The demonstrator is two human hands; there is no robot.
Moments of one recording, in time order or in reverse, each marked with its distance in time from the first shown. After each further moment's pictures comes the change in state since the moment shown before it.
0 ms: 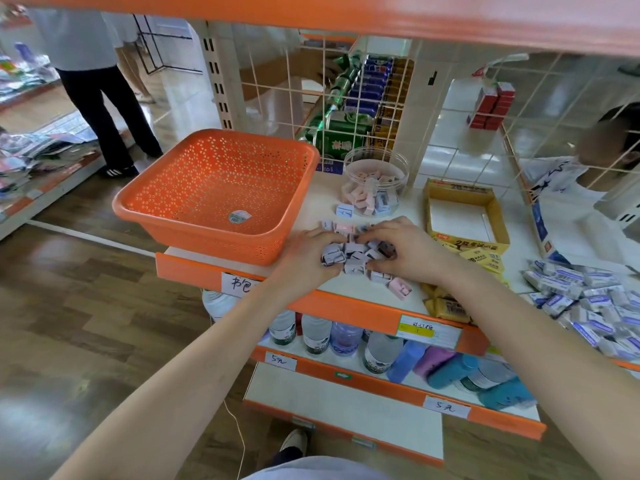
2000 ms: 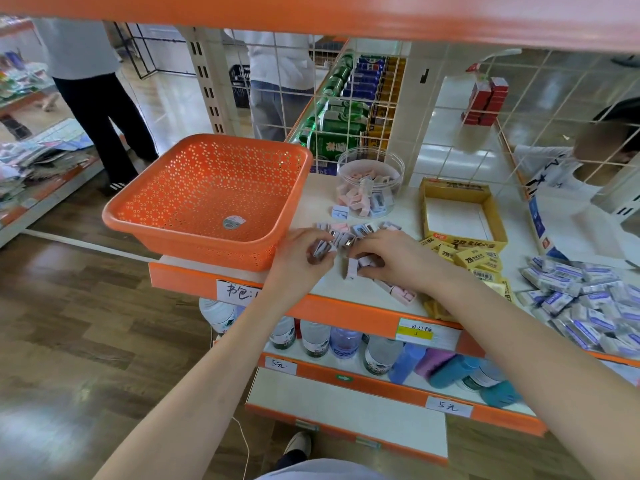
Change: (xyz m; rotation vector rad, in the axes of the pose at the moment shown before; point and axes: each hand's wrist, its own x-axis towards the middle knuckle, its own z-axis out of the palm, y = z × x) left_hand -0.007 0.003 0.002 -0.255 0.208 -0.077; right_hand 0.004 -0.005 0.009 -0.004 0.009 -0.143
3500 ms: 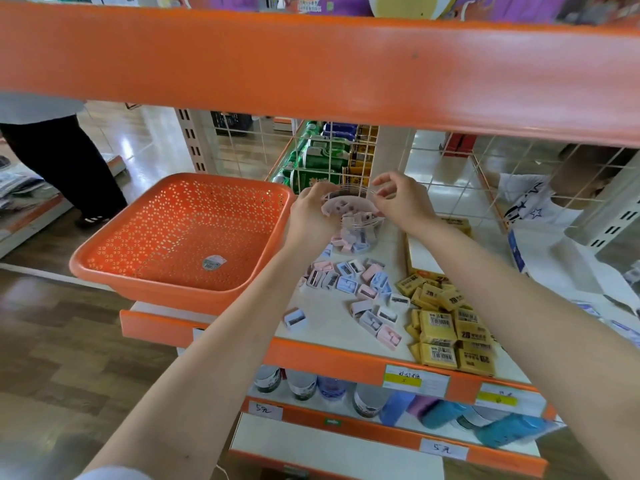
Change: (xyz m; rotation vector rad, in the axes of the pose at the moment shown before) left_hand 0.116 0.061 0.003 -0.001 0.136 -0.024; right_hand 0.061 0.051 -0.076 0.378 0.518 0.554
